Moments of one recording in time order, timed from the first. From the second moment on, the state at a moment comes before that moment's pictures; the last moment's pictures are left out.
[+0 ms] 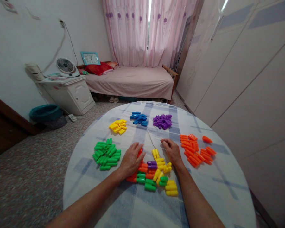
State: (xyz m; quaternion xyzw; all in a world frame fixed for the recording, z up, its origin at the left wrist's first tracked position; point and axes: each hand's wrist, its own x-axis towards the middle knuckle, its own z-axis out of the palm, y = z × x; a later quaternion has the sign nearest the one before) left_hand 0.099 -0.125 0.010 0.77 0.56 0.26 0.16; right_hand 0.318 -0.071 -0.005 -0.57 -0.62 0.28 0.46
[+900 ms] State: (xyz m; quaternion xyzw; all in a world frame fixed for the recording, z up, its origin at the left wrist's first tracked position) left_hand 0.139 -0.095 0.034 0.89 0.43 0.13 0.11; right_hand 0.319 -0.070 -0.007 -0.56 -0.63 0.28 0.46
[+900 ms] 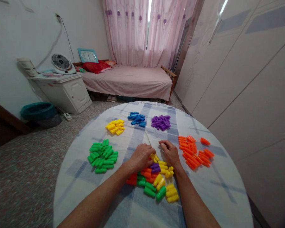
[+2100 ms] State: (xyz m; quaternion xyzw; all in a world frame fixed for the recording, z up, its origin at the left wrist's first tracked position) left_hand 0.093 -0.088 0.029 0.79 0.53 0.27 0.13; right_hand 0.321 -0.070 -0.003 -0.56 -0.64 0.29 0.44
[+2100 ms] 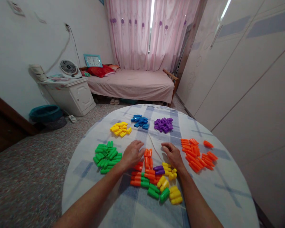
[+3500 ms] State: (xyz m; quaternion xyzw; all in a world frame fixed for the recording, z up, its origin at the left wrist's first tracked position) left_hand 0.108 -0.097 0.004 0.59 0.45 0.46 0.48; right_hand 0.407 -0.079 0.047 -0.72 -0.60 0.03 0.34
